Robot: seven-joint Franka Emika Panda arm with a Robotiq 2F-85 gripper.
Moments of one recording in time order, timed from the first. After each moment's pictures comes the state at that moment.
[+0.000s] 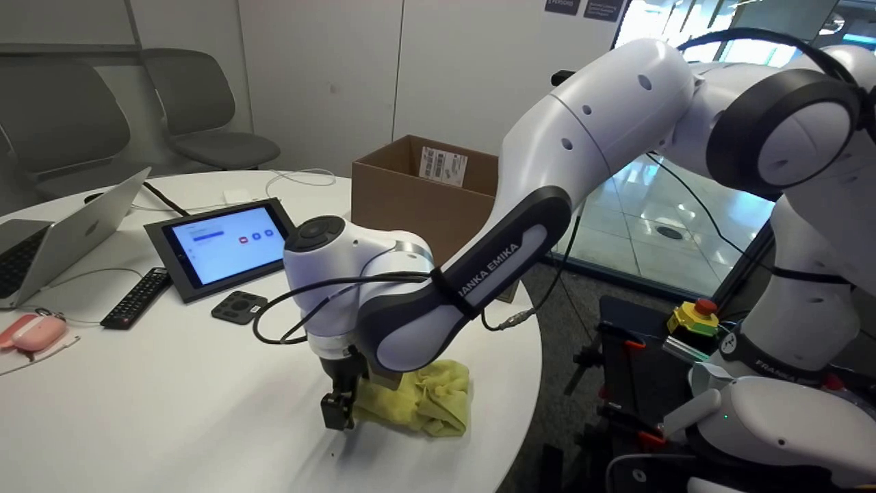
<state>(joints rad) 0.42 0.95 0.04 -1.45 -0.15 2.25 0.35</state>
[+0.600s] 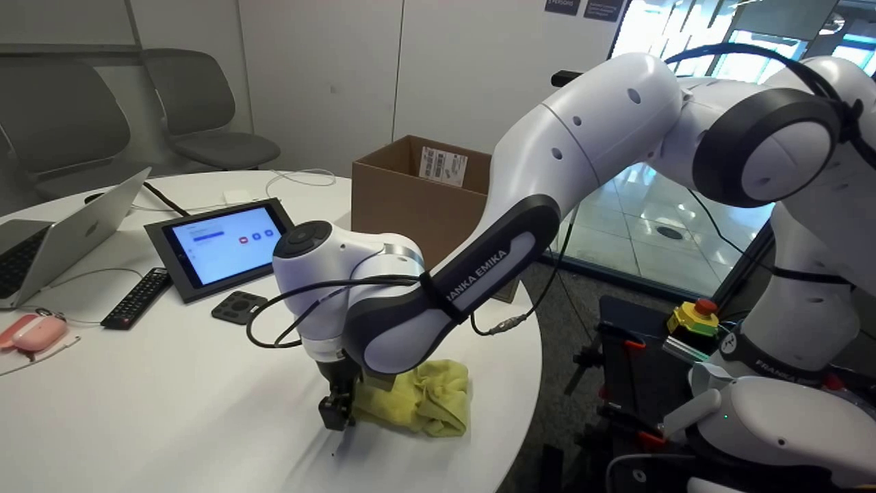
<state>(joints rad) 0.42 1.00 0.03 -1.37 -0.15 2.18 0.35</state>
